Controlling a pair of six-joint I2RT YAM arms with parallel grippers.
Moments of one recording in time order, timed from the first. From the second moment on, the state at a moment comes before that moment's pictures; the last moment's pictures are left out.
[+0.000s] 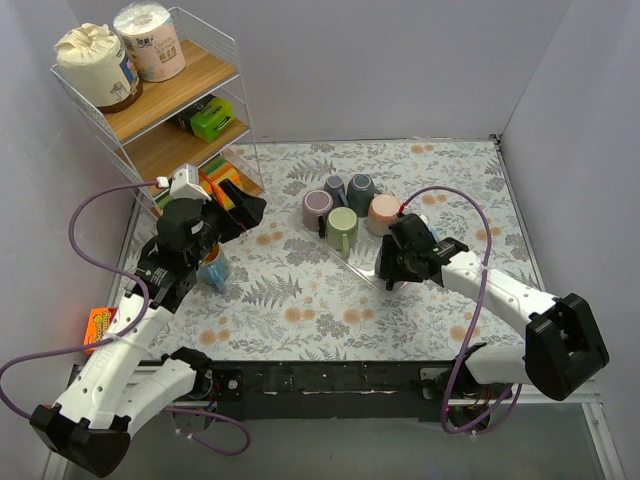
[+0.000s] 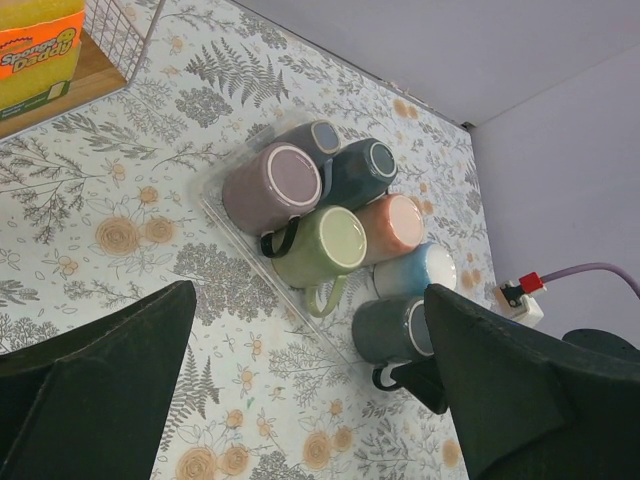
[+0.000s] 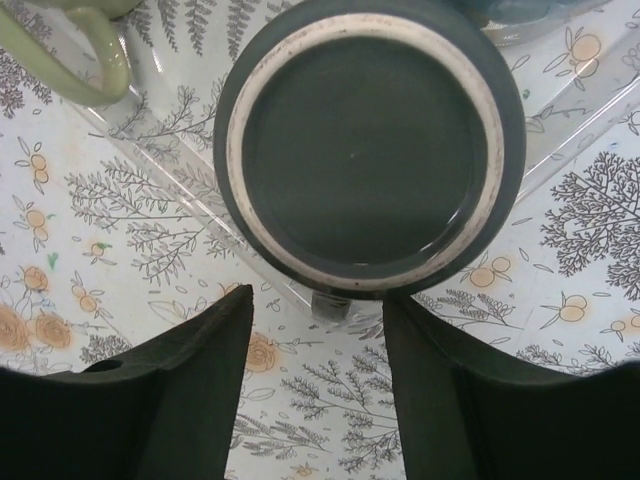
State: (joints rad) left arm -0.41 0.85 0.97 -0.38 -0.12 -0.73; right arm 0.61 1.28 0.82 -0.56 0.12 0.61
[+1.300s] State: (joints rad) left arm -0.41 0.95 0.99 -0.38 -0.07 -0.79; right arm 0.61 1.24 0.81 -0.49 0.09 0.58
